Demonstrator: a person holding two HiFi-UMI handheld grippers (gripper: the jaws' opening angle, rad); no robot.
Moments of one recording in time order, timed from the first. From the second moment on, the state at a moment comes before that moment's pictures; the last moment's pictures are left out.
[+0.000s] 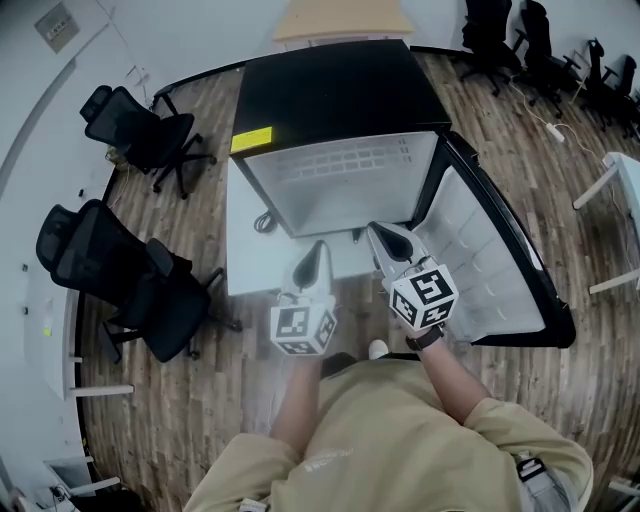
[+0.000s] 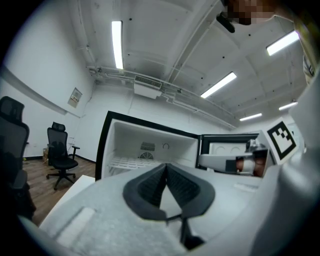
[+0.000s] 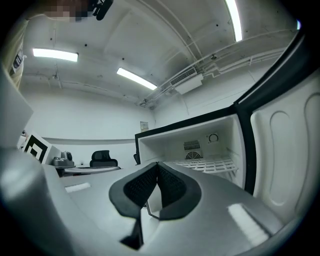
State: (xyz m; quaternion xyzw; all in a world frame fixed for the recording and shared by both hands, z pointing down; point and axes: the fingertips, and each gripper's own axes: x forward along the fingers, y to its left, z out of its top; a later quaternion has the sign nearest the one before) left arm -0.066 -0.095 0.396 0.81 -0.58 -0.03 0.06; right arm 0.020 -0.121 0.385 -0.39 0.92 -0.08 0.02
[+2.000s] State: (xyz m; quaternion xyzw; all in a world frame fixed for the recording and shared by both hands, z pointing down) left arm -0.132 -0.210 0.453 0.80 -0.58 0.00 0.14; right arm -0.018 -0.375 0.484 -0.37 0.64 -0.50 0.45
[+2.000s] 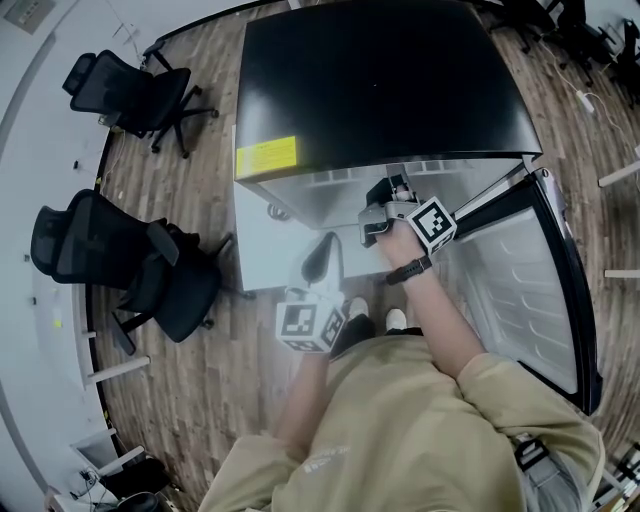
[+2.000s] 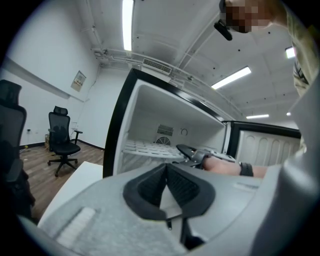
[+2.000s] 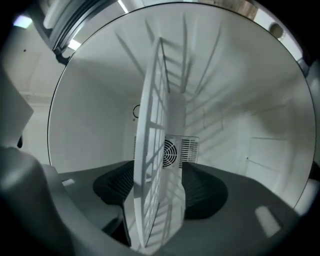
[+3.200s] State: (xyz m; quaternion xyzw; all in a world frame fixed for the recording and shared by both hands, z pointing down) left arm -0.125 -0.171 0.447 0.80 -0.58 -0.01 0.14; right arm -0.010 -0.385 0.476 -0.38 0.59 -0.54 0.47
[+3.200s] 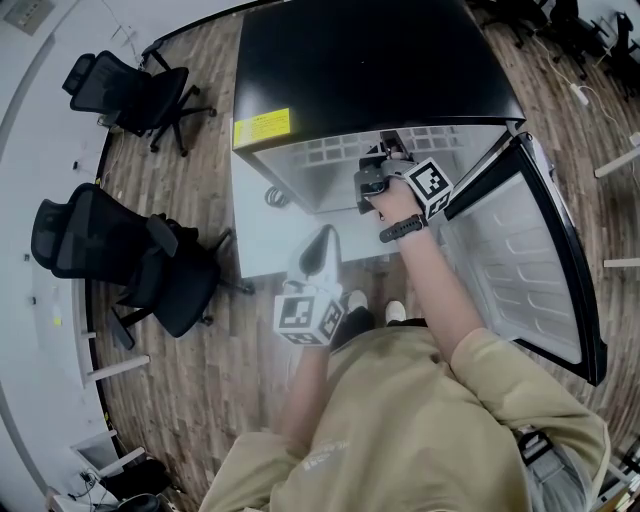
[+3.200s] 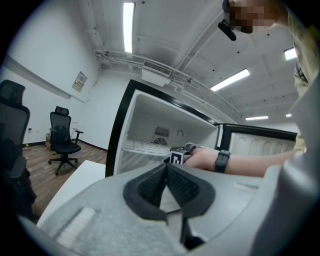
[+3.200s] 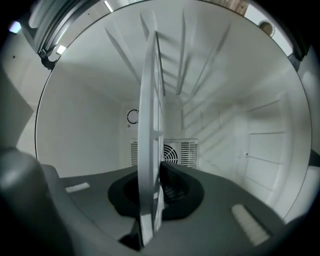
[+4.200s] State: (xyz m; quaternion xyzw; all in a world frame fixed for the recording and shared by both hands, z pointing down) left arm -0.115 -0.140 0.446 0.82 -0.55 -0.02 0.14; right arm 0.001 -0.295 0.479 -0.37 0.61 -0.54 0.45
